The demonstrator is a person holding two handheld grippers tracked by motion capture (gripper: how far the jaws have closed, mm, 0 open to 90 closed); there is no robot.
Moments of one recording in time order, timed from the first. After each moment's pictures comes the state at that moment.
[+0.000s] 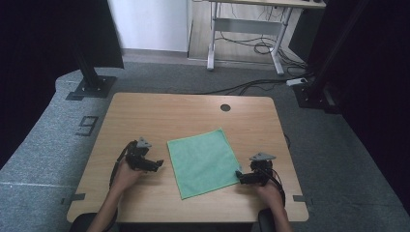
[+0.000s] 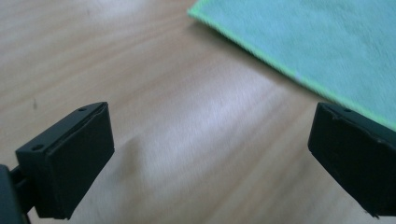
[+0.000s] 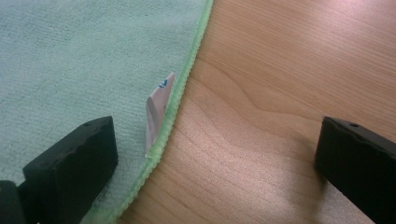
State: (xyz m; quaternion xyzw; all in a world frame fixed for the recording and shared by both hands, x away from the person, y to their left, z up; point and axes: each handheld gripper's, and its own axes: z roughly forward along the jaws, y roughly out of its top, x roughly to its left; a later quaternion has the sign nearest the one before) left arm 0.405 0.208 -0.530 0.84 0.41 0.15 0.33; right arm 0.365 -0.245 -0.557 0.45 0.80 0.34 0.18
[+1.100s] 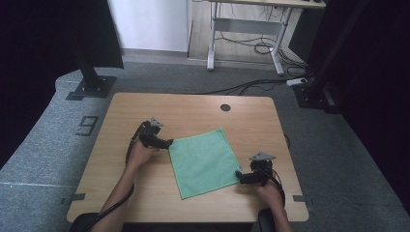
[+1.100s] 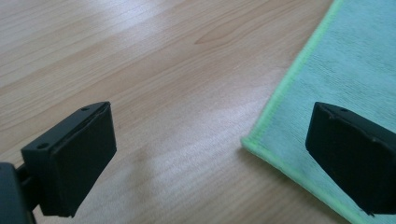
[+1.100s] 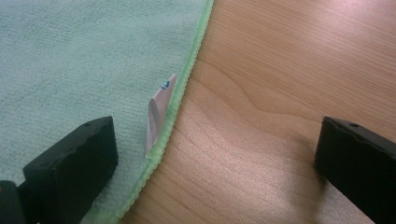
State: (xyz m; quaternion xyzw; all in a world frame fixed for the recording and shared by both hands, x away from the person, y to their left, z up) left arm 0.483 0.181 -0.528 0.83 0.42 0.17 0.33; right arm 0.365 -0.245 -0.557 0.45 0.80 0.34 0.18
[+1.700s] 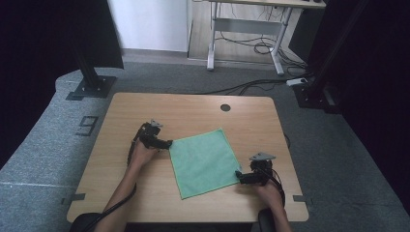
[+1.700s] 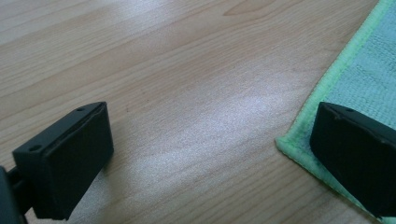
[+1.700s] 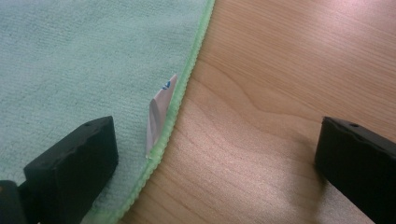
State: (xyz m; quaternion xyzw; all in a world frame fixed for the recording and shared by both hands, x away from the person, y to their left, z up) left arm 0.491 0.185 -0.549 0.82 0.45 0.17 0.31; right arm 0.365 -0.245 -0.557 0.45 0.80 0.34 0.18
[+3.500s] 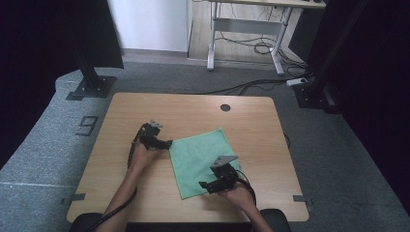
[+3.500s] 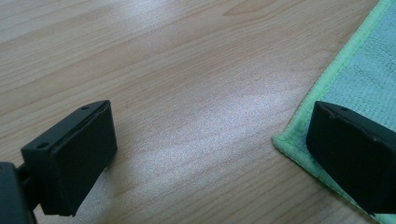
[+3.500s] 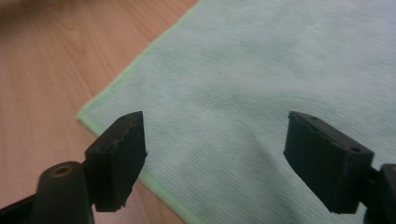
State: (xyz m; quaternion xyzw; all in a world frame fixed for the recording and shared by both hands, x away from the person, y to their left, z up) left arm 0.488 0.185 -0.549 0.81 0.46 0.17 0.32; right arm 0.338 -0.121 -0.524 0.28 0.87 0.39 0.07
